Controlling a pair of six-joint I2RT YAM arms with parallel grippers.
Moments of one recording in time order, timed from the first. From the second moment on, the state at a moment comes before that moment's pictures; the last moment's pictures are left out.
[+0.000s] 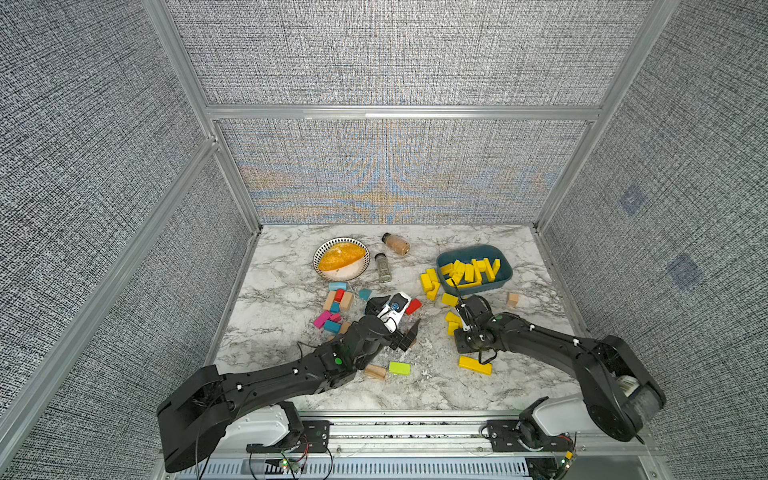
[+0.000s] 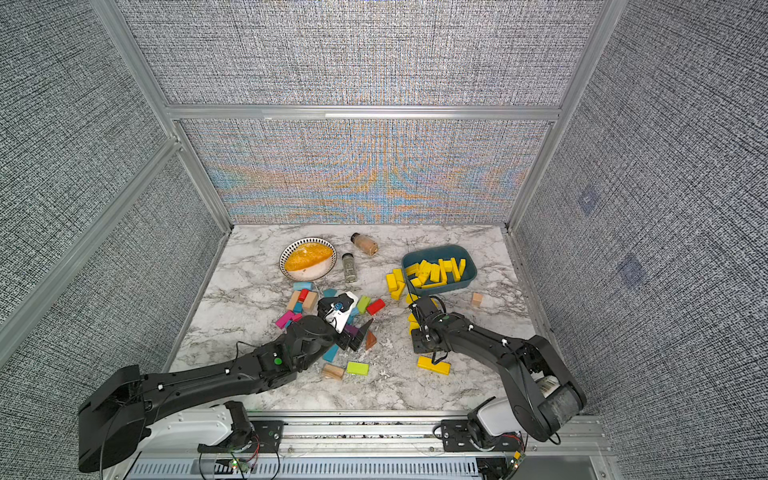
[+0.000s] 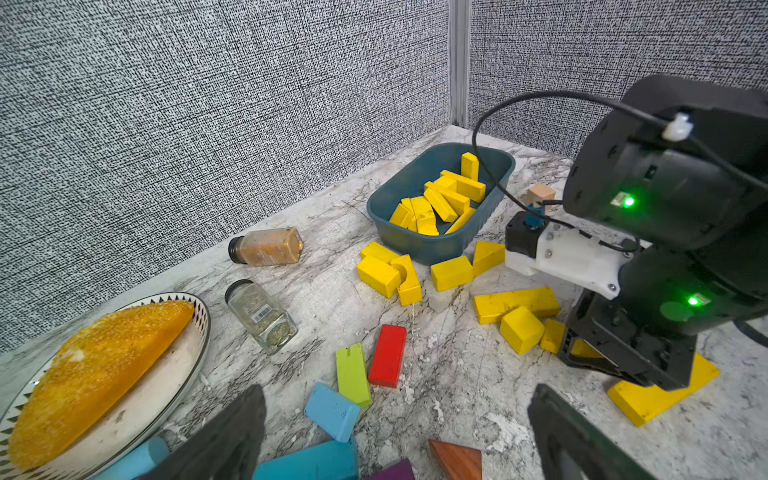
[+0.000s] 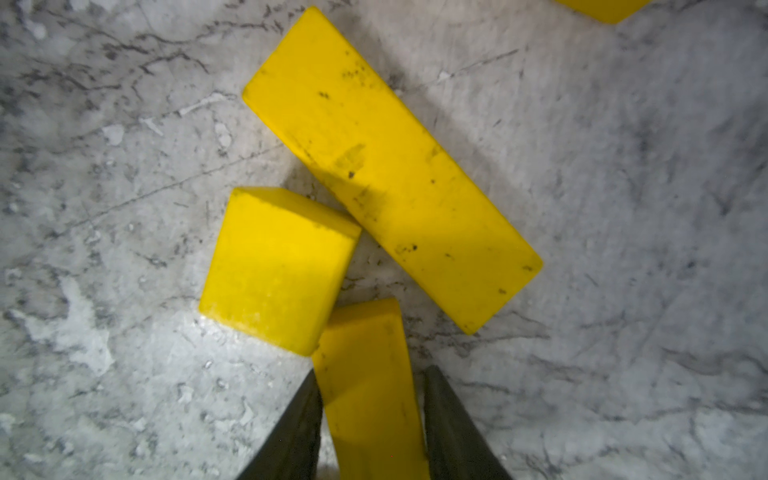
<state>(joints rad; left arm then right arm) -1.05 1.20 0.58 0.34 -0.33 0.02 0.53 1.43 0.67 -0.49 0.10 0.37</state>
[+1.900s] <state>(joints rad) -0.98 1.24 0.71 0.02 -0.67 -0.27 0.06 1.98 1.34 -0.29 0.14 0.22</state>
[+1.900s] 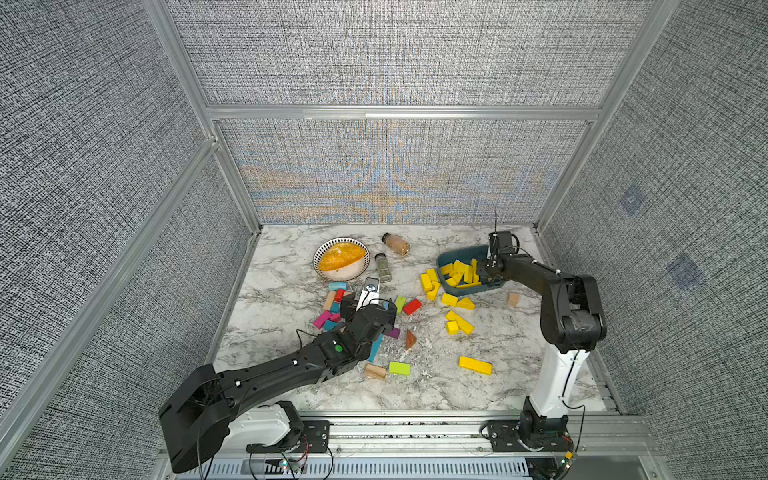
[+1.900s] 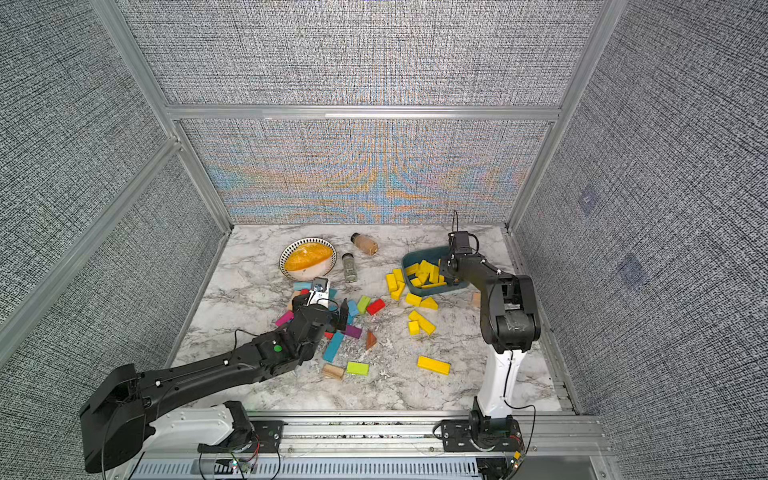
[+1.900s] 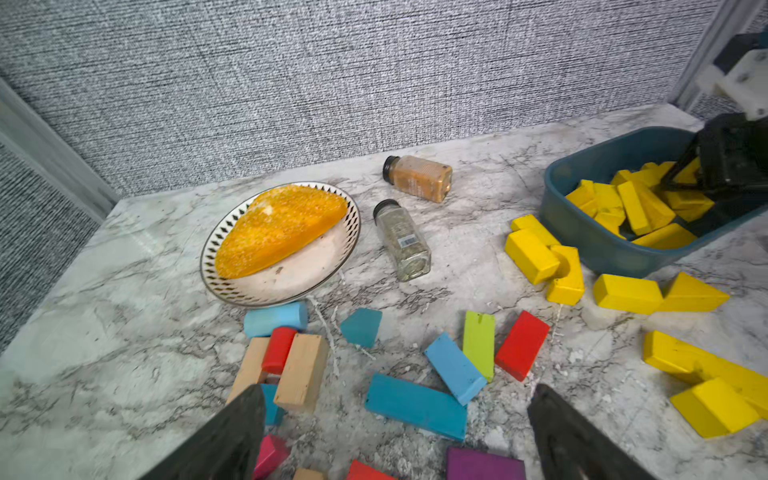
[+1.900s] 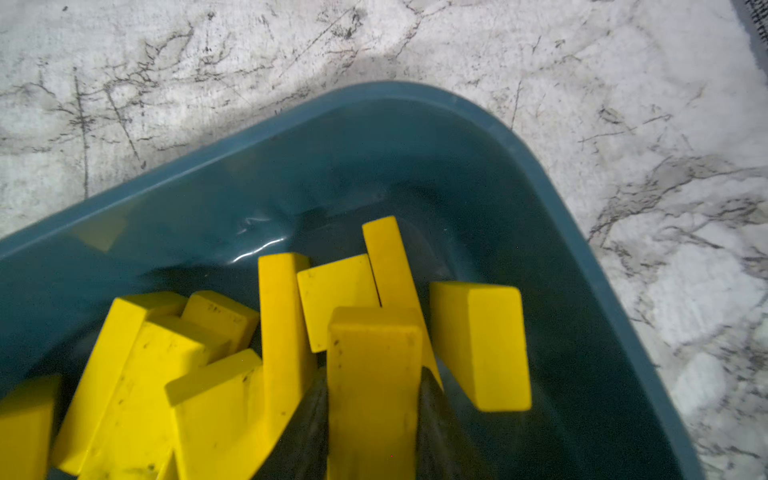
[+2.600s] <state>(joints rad) -1.01 1.55 1.06 -0.27 -0.13 -0.05 0.14 1.45 1.04 -0.26 -0.02 0.26</state>
